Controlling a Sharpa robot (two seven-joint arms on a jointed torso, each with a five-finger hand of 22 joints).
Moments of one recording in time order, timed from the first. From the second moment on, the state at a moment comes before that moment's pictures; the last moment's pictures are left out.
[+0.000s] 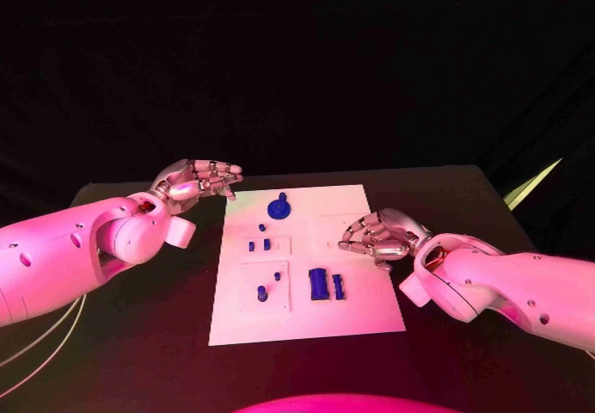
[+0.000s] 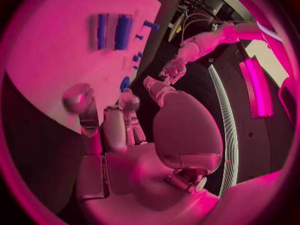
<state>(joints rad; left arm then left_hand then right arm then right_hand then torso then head) 1.17 -0.89 -0.02 1.33 -0.14 -0.05 0.35 1.39 -0.18 0.57 0.04 0.09 0.85 0.21 0.19 0.32 0.89 0.16 0.37 0.17 0.89 0.10 0.96 0.39 0.19 0.78 0.19 0.77 0.67 1.16 -0.94 -0.17 1.71 -0.75 -0.50 -0.03 1.15 -0.20 0.42 0.13 0.14 0.88 0.13 0.33 0.64 1.24 0.05 0.82 1.15 1.45 -0.02 1.31 1.17 0.12 1.39 0.08 0.70 1.30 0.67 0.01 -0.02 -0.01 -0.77</state>
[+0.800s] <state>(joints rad) 1.12 -0.73 -0.02 1.17 0.02 -0.26 0.50 1.08 -0.06 0.20 0.04 0.04 0.30 0.06 0.09 0.10 0.36 0.07 0.06 0.03 0.27 0.06 0.10 0.08 0.08 0.27 0.11 0.05 0.07 1.19 -0.69 -0.13 1.13 -0.23 -0.38 0.39 0.99 -0.07 0.25 0.04 0.05 0.32 0.07 0.09 0.16 0.42 0.07 0.06 0.09 0.39 0.05 0.09 0.17 0.09 0.41 0.10 0.04 0.15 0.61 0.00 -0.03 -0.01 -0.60</state>
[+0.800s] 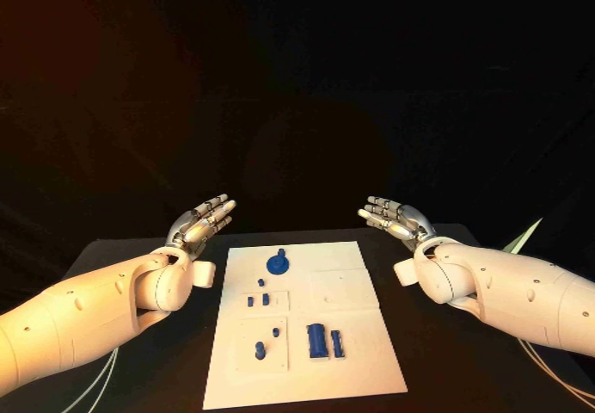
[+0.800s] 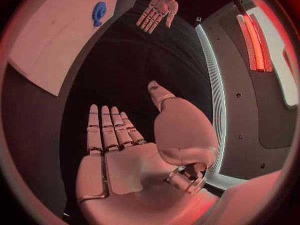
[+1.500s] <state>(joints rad) 1.05 -0.78 0.00 1.54 0.00 -0.73 0.51 0.06 0.00 0.07 -0.01 0.02 0.03 0.01 0.02 0.02 0.04 0.01 0.01 0.01 0.03 0.00 0.01 0.01 0.03 0.03 0.01 0.02 0.01 1.05 -0.78 0.00 1.55 -0.01 -0.75 0.51 0.07 -0.01 0.06 0.01 0.02 0.02 0.01 0.02 0.01 0.05 0.01 0.02 0.01 0.03 0.00 0.02 0.02 0.04 0.04 0.01 0.02 0.01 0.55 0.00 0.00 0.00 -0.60</state>
